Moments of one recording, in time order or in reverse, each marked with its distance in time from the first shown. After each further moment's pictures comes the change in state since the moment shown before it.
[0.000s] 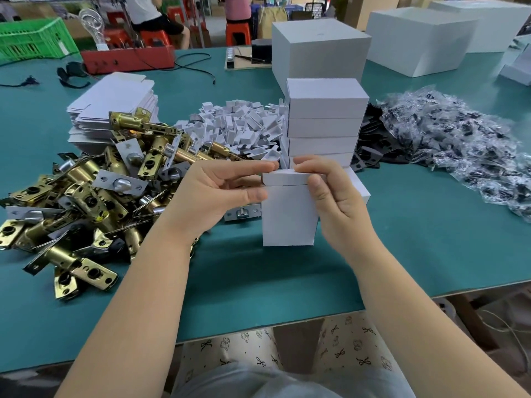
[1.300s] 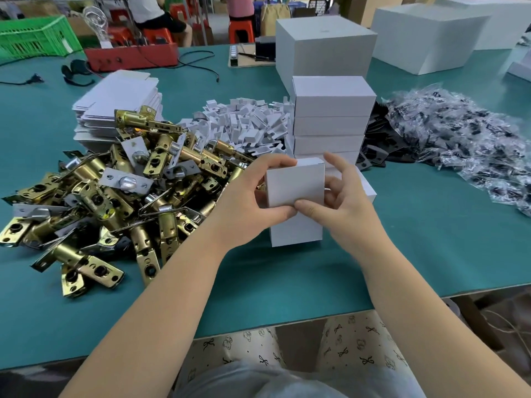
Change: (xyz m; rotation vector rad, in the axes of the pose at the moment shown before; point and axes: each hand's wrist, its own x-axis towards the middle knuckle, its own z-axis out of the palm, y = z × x) left_hand 0.003 -0.021 0.024 0.354 -0.006 -0.021; right_hand -0.005 0.012 -0.008 0.087 -0.009 0.378
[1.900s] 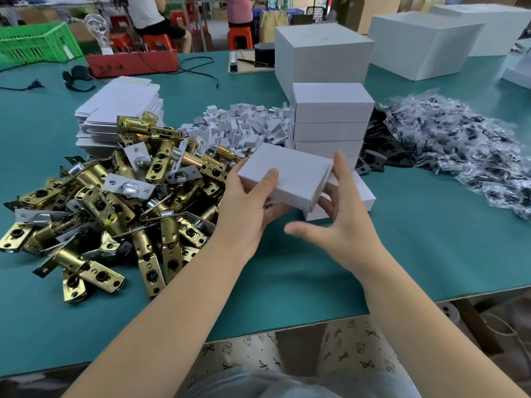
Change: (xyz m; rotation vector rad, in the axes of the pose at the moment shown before) left_hand 0.009 -0.004 0.024 -0.858 0.446 -0.371; right_hand -0.010 0.001 0.006 -0.129 -0.049 -0.104
